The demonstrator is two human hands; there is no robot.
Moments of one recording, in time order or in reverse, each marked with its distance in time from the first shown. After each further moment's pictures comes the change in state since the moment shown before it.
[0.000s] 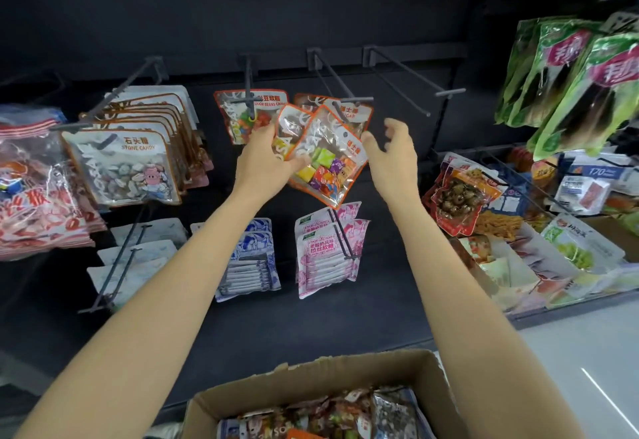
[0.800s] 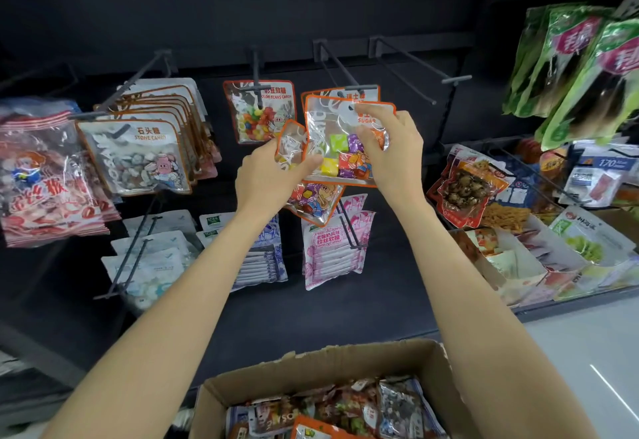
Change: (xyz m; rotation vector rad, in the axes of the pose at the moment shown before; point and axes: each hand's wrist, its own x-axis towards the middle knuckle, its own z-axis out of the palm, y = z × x) left_hand -0.038 -0.006 -0.001 0.083 0.090 0.017; right_hand -0.020 -0.004 -0.002 -0.062 0.074 -0.382
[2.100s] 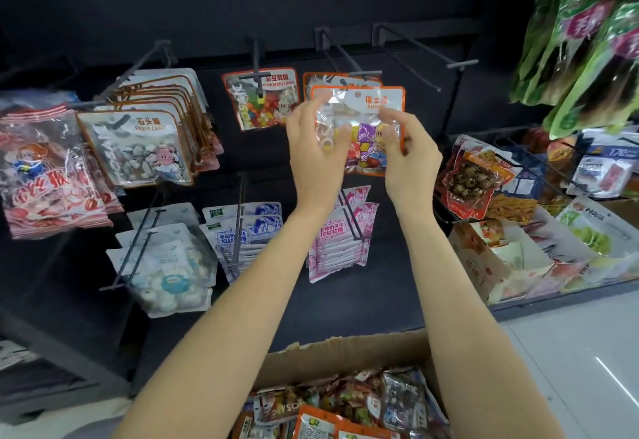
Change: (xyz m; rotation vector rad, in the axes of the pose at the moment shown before) left_hand -0.011 0.037 0.054 -0.451 0.266 0.230; right_hand -0.028 0.005 -0.003 0.248 0.156 0.147
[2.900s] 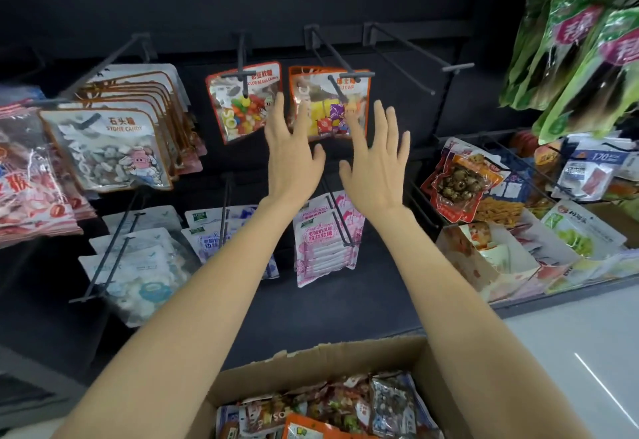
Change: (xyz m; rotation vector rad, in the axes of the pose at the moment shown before) left_hand 0.031 -0.050 0.001 0.656 -0.228 0.085; right_hand 0.014 0.033 0.029 -0.914 -0.285 -0.257
